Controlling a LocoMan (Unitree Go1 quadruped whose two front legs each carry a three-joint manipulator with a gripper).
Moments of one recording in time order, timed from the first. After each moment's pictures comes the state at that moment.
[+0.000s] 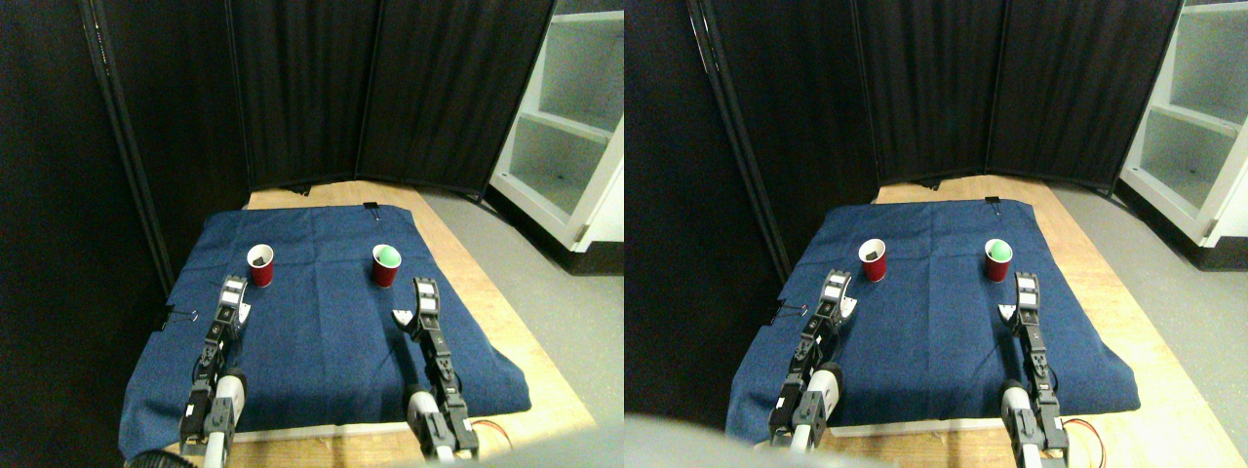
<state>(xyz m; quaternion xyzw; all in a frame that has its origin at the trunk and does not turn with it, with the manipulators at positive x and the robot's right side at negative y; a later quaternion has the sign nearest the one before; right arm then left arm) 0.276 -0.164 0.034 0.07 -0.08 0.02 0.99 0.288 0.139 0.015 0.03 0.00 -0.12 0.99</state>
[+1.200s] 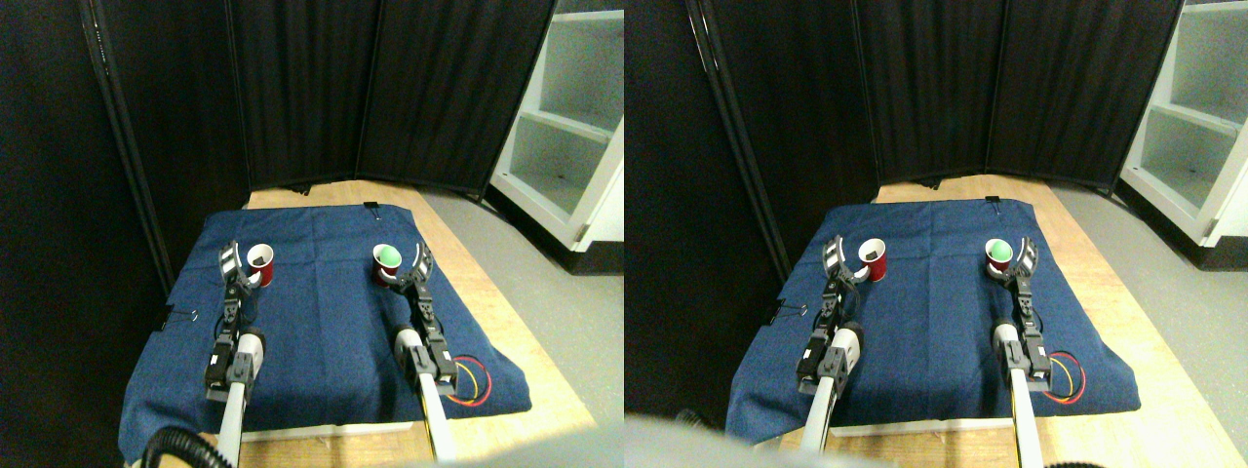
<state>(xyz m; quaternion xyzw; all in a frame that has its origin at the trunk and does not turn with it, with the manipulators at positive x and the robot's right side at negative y) 0.331 -0.170 0.039 0.36 -0.05 -0.03 0.93 0.330 0.134 0.037 -0.27 -0.03 0.02 0.96</state>
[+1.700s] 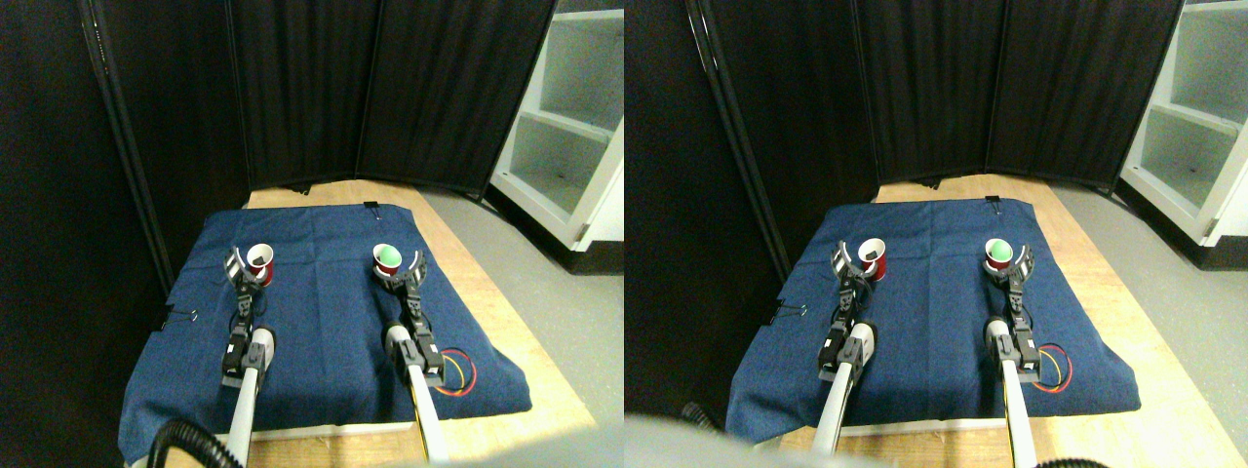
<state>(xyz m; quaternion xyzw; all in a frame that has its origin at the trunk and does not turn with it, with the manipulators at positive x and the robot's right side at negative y) 0.345 -0.171 0.018 0.49 -0.05 -0.08 0.87 0.349 0.131 0.013 -0.37 -0.05 0.06 0.93</state>
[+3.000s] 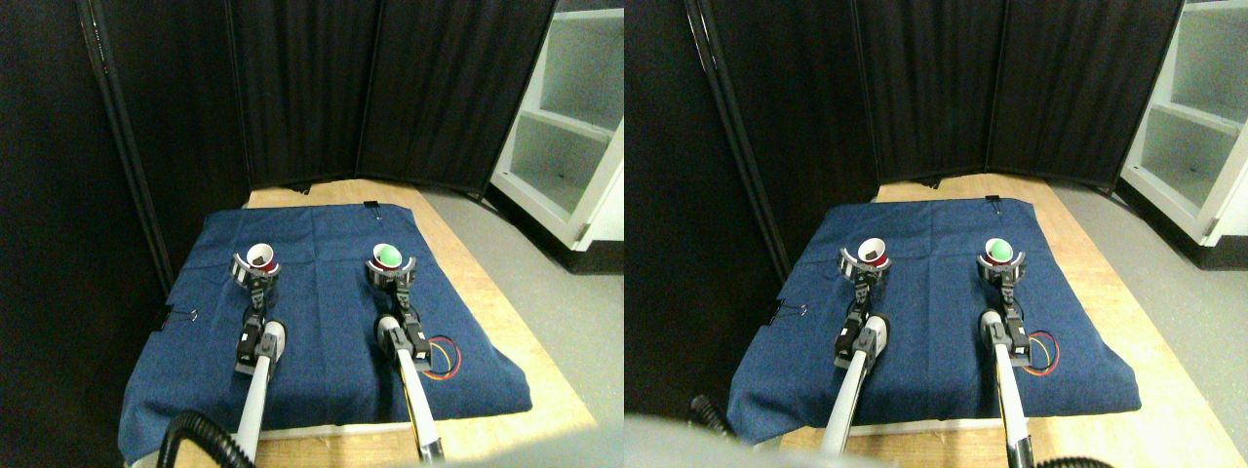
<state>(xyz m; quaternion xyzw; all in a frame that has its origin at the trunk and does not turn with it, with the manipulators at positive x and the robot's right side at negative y) 0.366 -0.167 0.001 0.63 -0.03 -0.08 0.78 0.364 0.115 0.003 -0.52 -0.05 0.08 0.85</state>
